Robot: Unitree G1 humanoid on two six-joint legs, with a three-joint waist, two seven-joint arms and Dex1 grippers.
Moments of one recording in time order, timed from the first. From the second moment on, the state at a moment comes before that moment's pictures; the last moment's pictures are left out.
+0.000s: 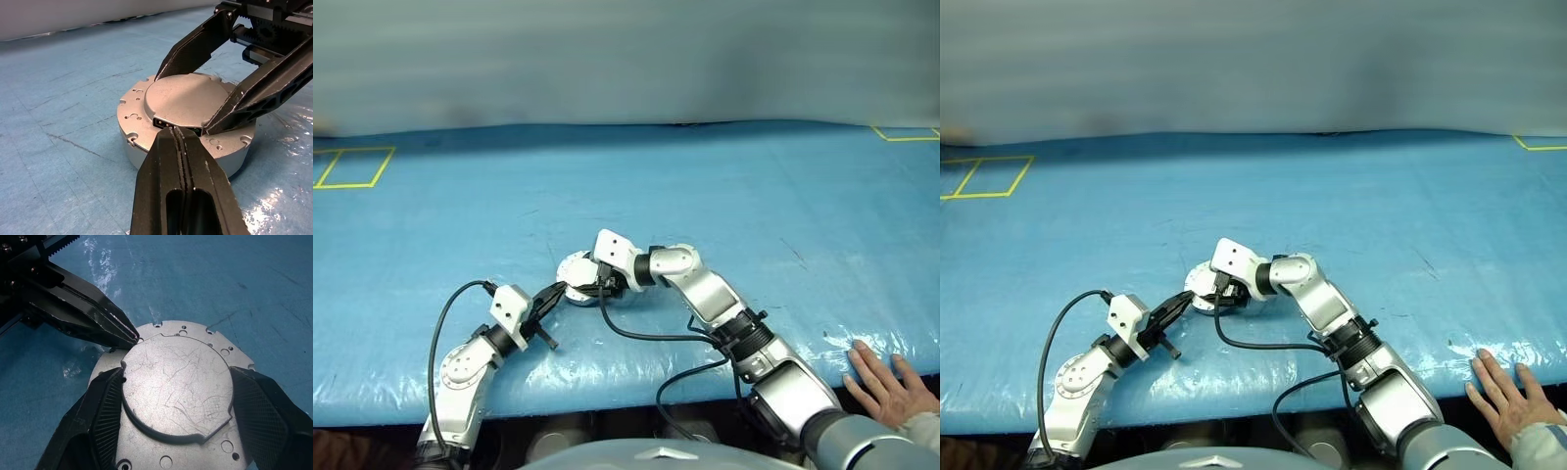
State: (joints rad) left arm 0.17 0.32 -0.02 0.07 -0.20 -0.27 -0.68; right arm -0.55 -0.21 0.49 0.18 -0.03 0.38 0.87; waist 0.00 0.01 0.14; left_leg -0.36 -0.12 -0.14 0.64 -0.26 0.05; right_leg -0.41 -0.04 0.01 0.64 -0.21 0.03
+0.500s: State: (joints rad) left arm 0.19 0.32 -0.04 0.05 -0.20 -0.28 -0.68; right arm -0.48 -0.22 0.28 0.05 0.19 0.65 0.86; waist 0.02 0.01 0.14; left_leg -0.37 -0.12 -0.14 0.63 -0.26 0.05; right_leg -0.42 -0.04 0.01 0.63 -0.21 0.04
